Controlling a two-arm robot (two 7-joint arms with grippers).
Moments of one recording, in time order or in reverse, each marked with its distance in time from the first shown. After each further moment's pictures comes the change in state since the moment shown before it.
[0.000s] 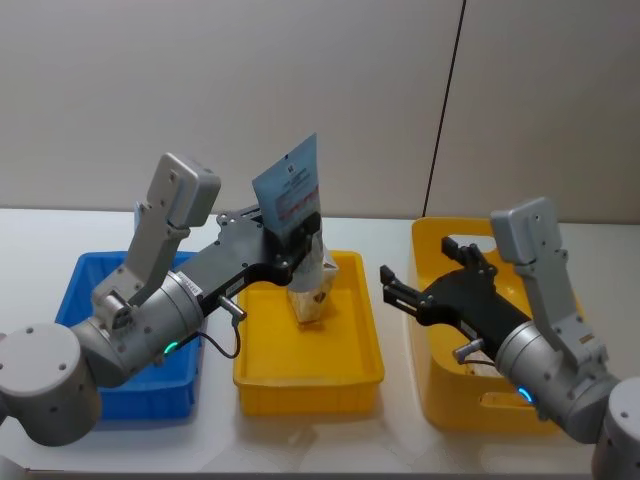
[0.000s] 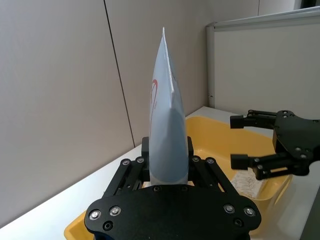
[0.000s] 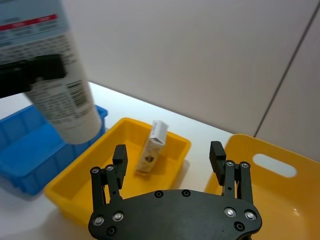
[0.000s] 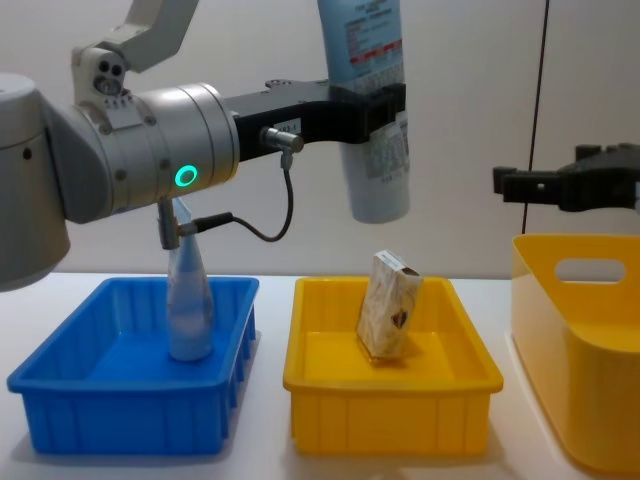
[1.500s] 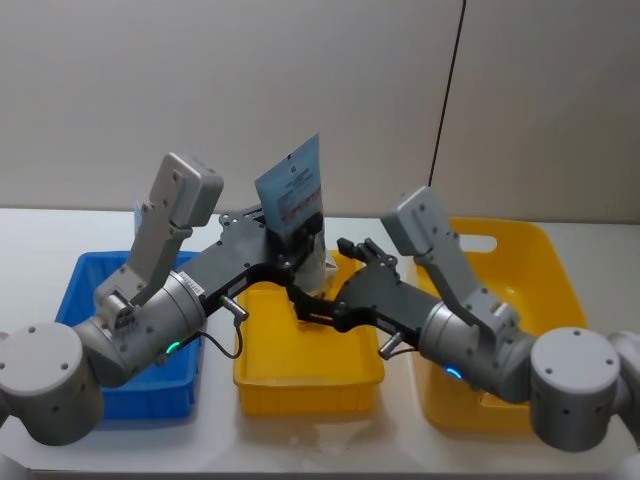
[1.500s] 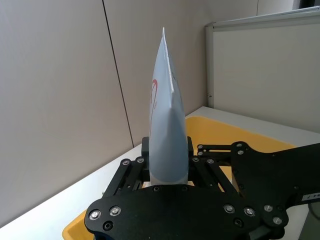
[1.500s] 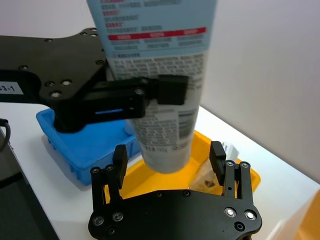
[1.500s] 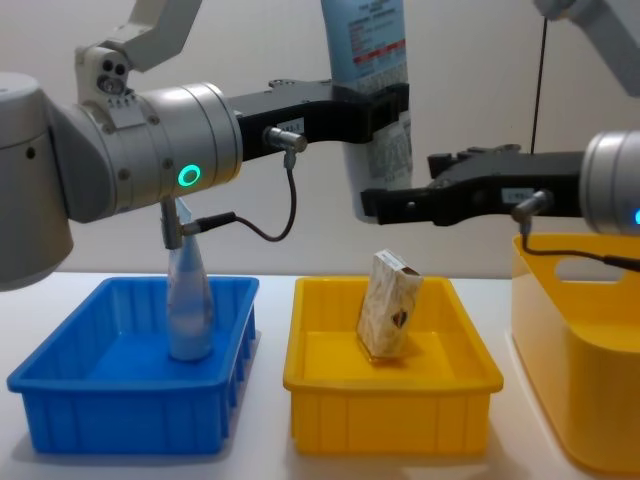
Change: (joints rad) left arm -0.002 -0.002 0.003 0.000 0.000 0.002 -0.001; right arm 0.198 0.035 -0.192 0.161 0.003 -0.025 0.186
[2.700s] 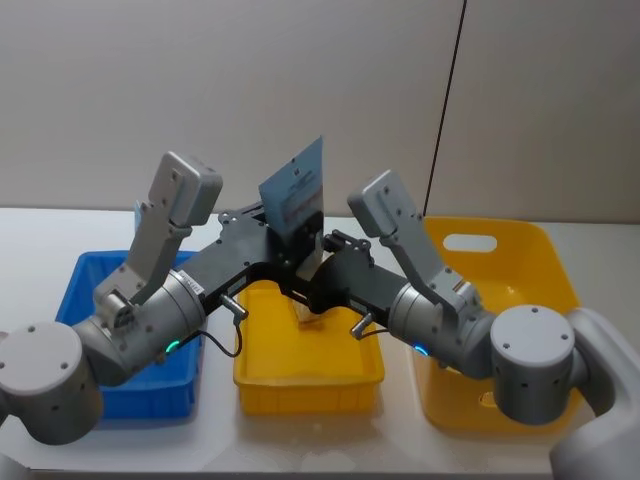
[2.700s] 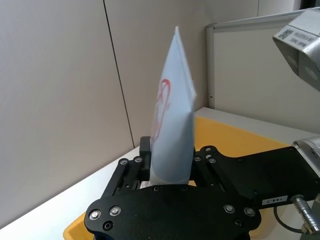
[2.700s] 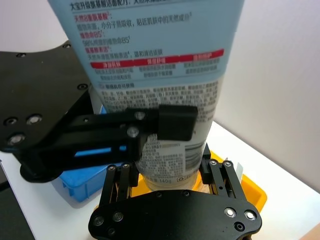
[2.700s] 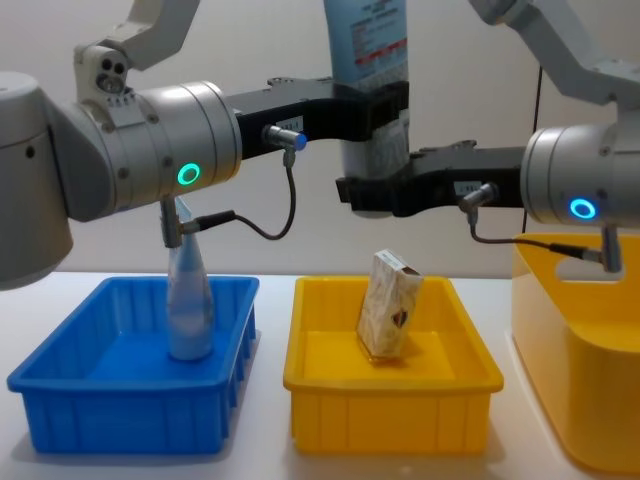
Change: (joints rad) left arm 0.000 0.000 -0.001 0.000 0.000 -0.001 0.000; right arm 0.101 -0.048 -0.059 0.127 -0.003 -0.030 -0.033
